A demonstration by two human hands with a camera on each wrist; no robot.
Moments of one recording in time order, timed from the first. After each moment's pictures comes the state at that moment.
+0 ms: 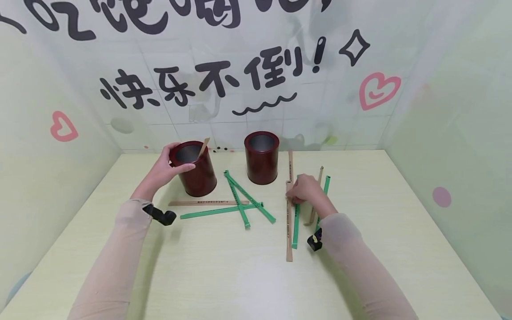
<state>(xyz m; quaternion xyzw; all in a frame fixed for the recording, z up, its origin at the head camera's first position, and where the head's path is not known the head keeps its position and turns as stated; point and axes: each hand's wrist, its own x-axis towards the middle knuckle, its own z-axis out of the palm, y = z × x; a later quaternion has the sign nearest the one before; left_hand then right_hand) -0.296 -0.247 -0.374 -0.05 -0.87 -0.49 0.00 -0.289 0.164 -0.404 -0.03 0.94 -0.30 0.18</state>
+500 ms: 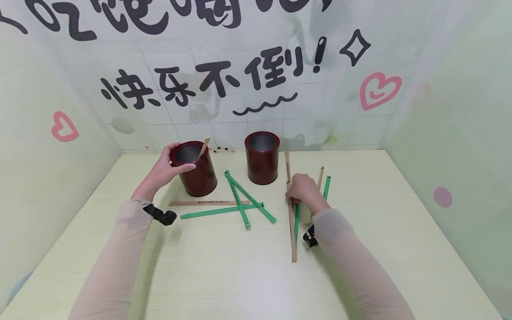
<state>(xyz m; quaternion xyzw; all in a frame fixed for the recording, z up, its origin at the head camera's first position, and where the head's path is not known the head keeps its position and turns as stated) -0.296 -0.247 -0.374 -0.05 -0.87 -0.50 0.00 -0.293 0.148 -0.400 -0.03 0.96 -0.21 0.18</state>
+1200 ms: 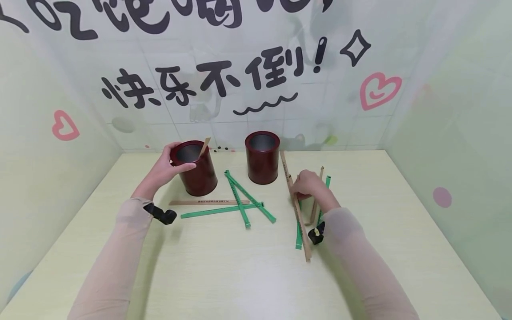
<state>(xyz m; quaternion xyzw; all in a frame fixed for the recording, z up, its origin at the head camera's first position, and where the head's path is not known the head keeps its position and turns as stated) -0.294 -0.246 -0.369 -0.05 -0.87 -0.50 -0.01 -0.292 0.168 -0.389 -0.05 0.92 -0.33 0.21</state>
